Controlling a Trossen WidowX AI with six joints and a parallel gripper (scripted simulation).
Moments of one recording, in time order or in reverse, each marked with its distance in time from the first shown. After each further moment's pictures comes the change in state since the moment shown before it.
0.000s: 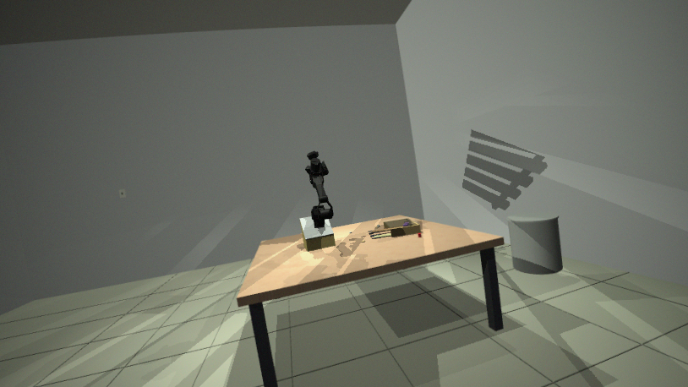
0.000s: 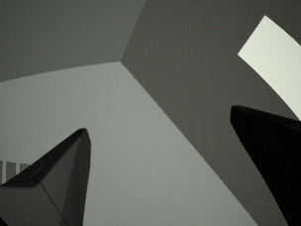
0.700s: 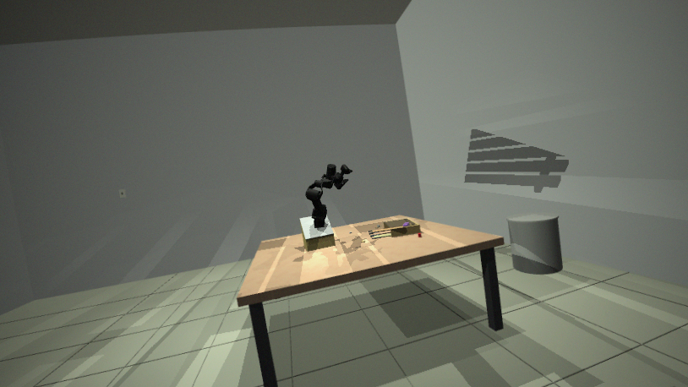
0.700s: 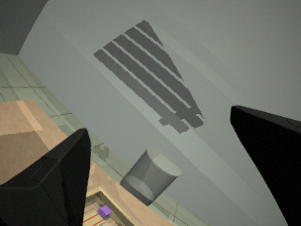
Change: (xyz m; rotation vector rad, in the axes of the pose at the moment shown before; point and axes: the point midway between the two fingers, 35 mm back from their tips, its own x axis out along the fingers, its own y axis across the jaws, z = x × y) arm 0.021 0.206 -0.100 0.729 0.748 0.375
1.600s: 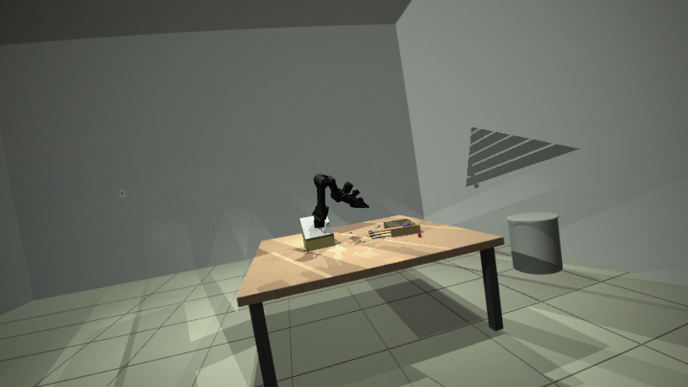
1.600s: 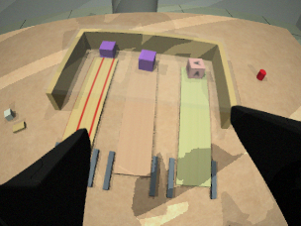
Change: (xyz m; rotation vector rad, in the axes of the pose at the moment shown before) arm 0.019 0.087 -0.218 0.746 0.773 -0.210
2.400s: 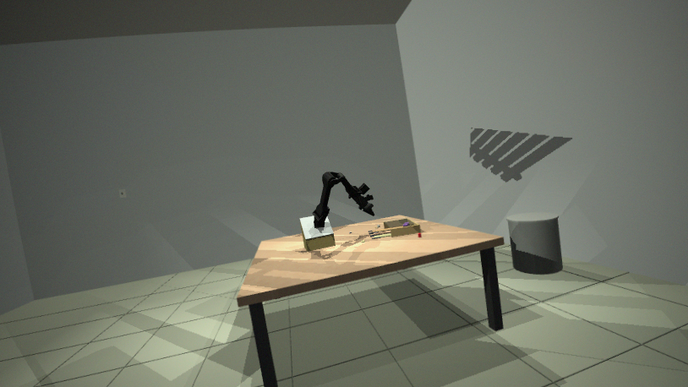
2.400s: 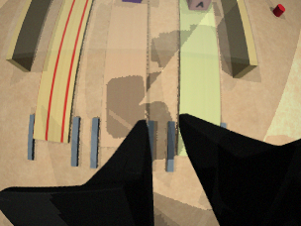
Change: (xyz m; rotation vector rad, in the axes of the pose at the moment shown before) arm 0.065 -0.015 -0.021 0.106 0.407 0.005
